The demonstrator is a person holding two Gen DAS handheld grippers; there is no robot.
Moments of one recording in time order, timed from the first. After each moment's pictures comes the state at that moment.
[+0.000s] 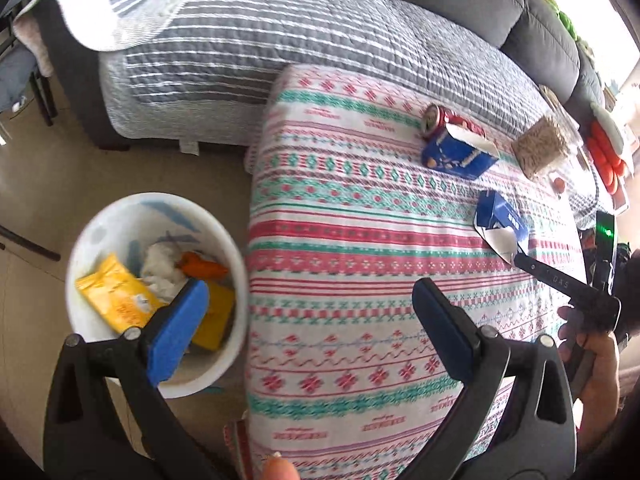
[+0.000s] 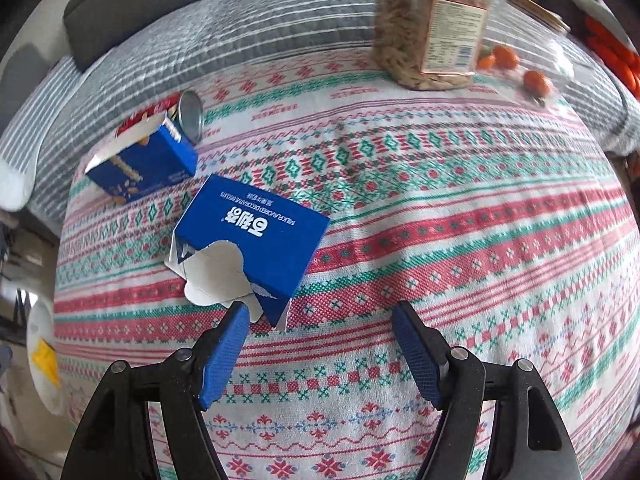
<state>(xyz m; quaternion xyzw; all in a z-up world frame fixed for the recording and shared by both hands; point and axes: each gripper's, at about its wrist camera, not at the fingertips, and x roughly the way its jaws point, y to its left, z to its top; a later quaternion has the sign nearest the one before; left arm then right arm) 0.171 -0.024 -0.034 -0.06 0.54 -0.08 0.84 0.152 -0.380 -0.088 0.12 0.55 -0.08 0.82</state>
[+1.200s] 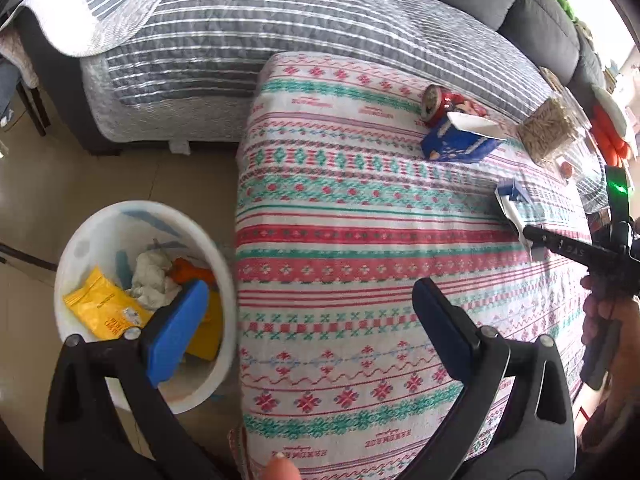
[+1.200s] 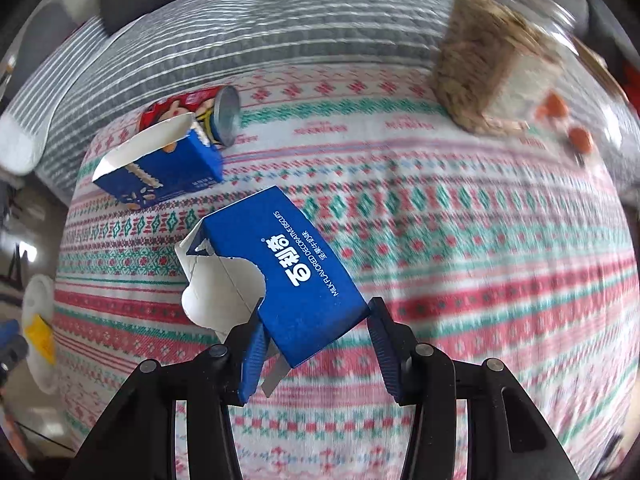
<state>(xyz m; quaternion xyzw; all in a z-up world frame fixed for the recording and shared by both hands) 0.185 -0.040 -0.047 -0.04 0.54 -0.09 0.83 0.206 -0.366 -0.075 0.09 0.57 -0.05 0.82</state>
